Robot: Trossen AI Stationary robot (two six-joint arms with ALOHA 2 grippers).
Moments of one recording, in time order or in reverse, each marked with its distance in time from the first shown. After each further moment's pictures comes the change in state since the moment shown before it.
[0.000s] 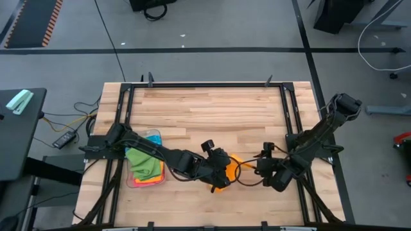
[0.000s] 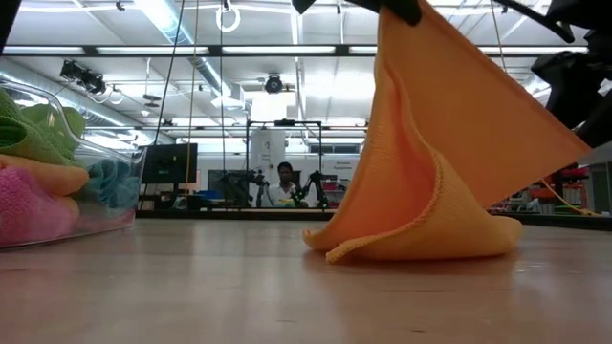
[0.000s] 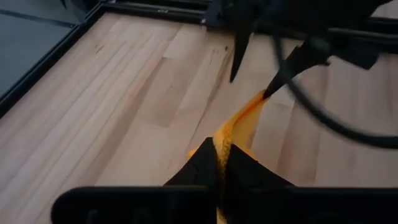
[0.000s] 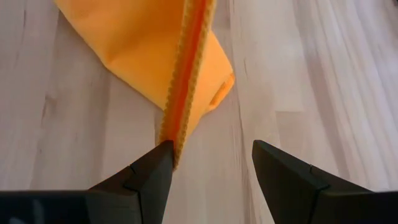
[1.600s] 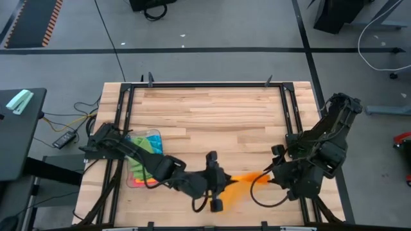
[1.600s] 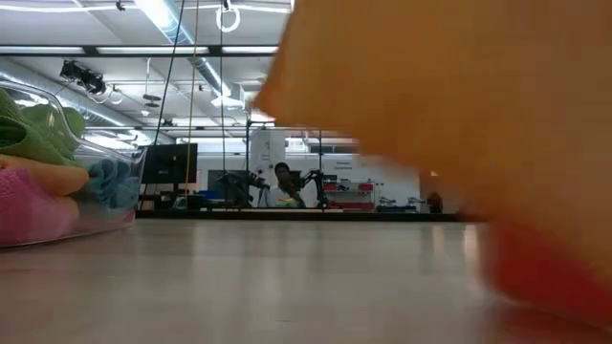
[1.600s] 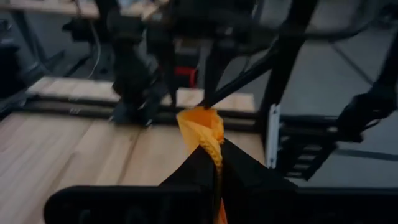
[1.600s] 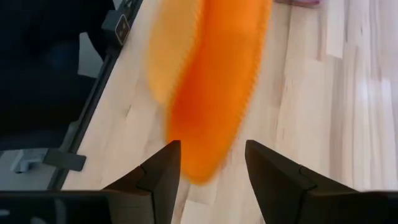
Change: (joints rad) left arm -0.127 -0.114 0.060 0.311 0.118 0.215; right arm 0.127 0.002 0.673 -0.475 -0.193 -0.157
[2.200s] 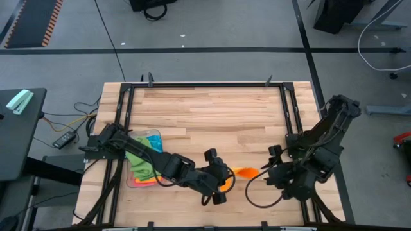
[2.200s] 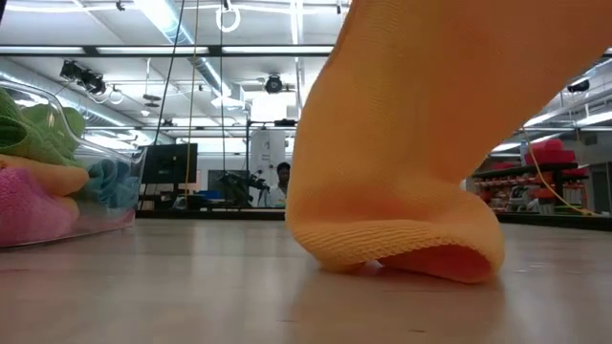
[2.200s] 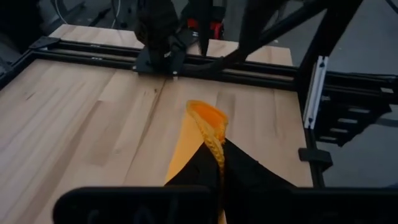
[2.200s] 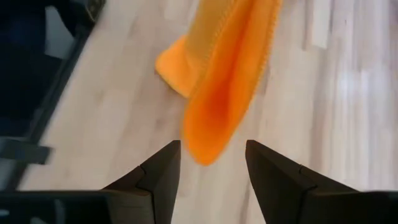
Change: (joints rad) left arm 0.052 0.050 0.000 -0.193 0.006 -0.118; right arm -0.015 0.041 -0.022 -0.032 0.029 -0.007
